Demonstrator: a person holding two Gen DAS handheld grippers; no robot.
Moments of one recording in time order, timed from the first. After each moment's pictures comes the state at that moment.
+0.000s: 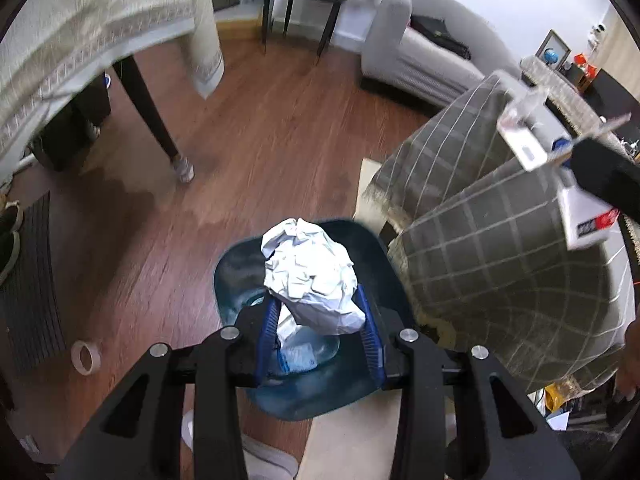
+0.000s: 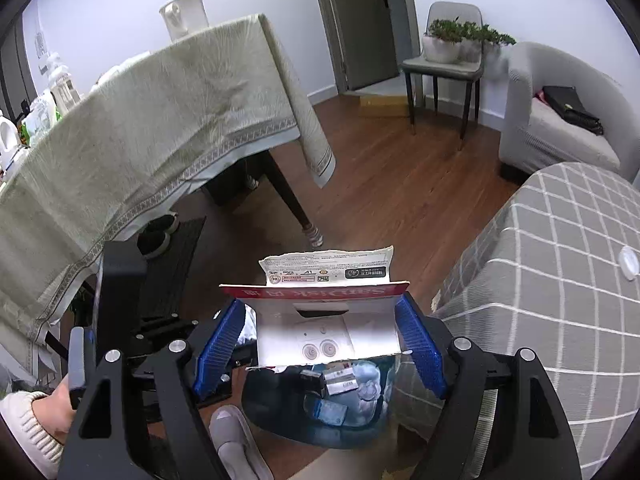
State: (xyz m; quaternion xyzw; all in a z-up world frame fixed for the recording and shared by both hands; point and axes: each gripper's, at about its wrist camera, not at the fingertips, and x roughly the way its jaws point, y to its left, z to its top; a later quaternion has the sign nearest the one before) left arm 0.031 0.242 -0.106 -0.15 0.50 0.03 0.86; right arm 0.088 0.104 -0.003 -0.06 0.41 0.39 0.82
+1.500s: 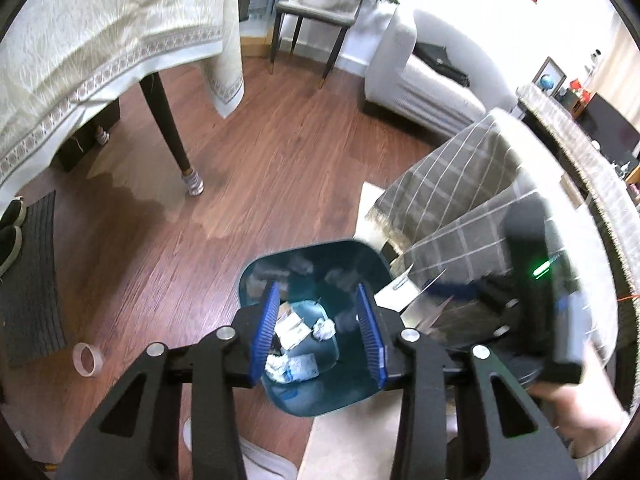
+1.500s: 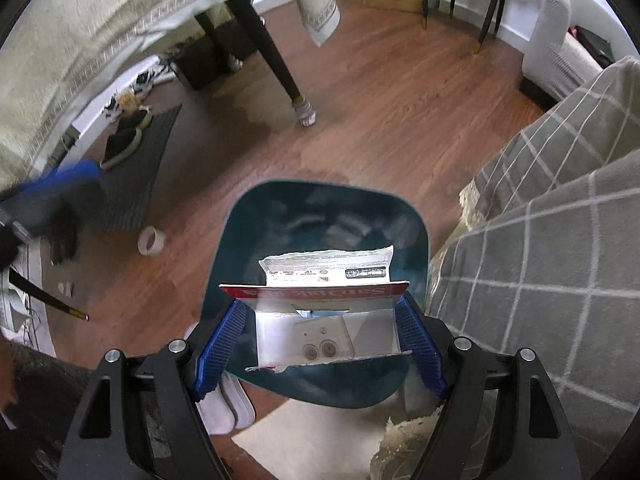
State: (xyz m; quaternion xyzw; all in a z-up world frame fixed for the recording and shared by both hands) left arm 0.005 0.269 -0.065 -0.17 0.45 0.03 0.88; right arm 0.082 0.152 -0.132 -0.17 0.56 0.36 0.73
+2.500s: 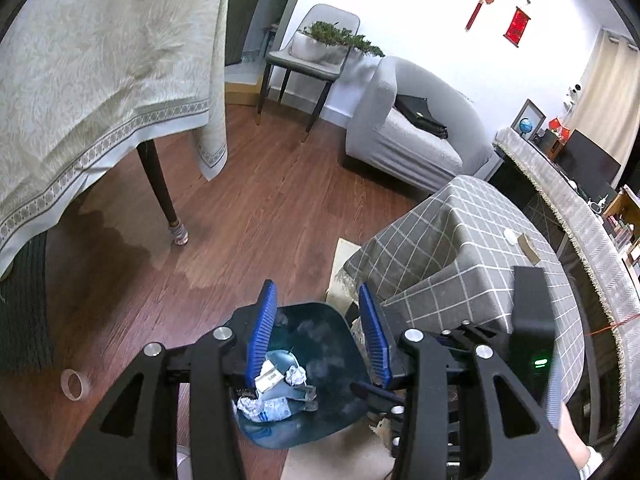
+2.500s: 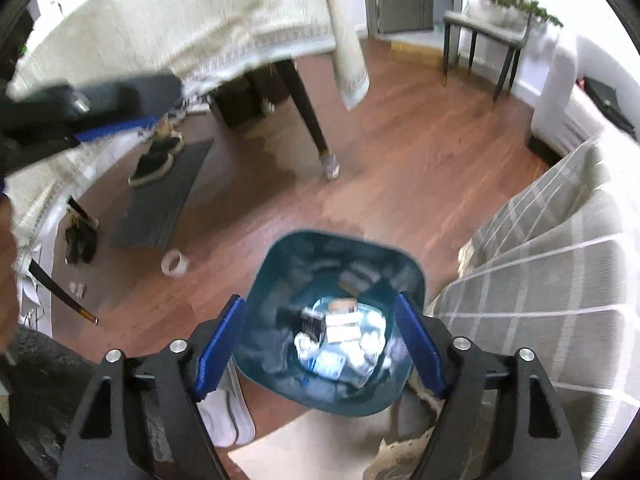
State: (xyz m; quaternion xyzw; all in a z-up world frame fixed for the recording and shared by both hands) left arm 0.006 0.265 0.001 -0.19 0.37 0.02 0.91; right arm 0.065 0.127 -0.050 -0.14 0.45 0.41 0.78
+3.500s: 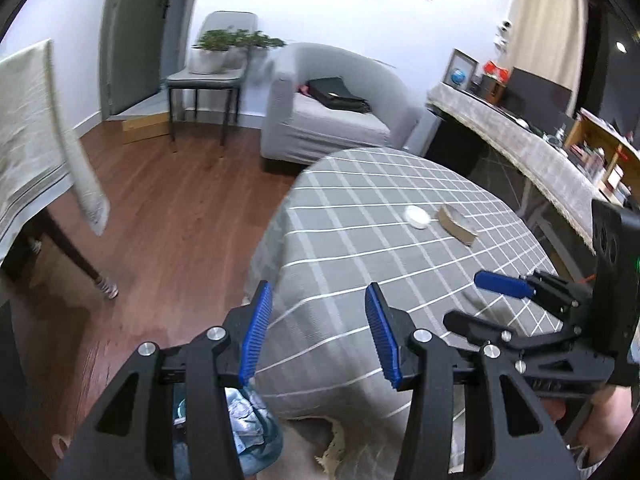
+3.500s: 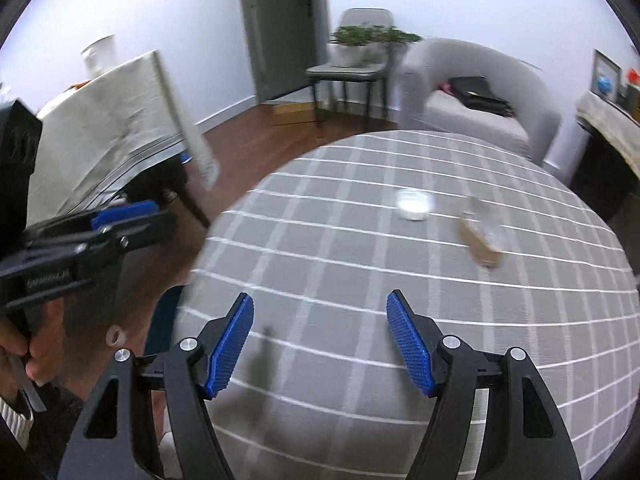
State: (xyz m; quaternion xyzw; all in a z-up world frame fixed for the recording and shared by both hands) left arm 0.099 0.085 0.012 -0.09 0.36 -0.09 0.92; right arm 0.128 -0.087 0.009 -0.06 0.40 0.26 0.88
